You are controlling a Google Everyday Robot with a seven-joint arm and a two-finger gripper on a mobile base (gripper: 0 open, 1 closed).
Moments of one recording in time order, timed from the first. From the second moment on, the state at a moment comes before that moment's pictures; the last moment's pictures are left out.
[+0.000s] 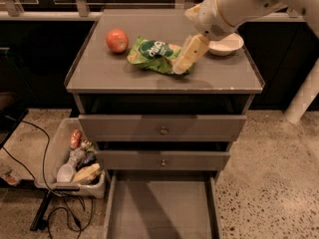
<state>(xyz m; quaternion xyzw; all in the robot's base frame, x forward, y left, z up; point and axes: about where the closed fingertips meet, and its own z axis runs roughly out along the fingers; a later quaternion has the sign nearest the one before) 0.650 -0.082 0.956 -0.60 0.69 0.07 0.39</state>
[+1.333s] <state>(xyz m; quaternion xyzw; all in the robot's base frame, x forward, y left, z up) 0.757 -0.024 0.866 -0.59 0.73 0.11 0.34</state>
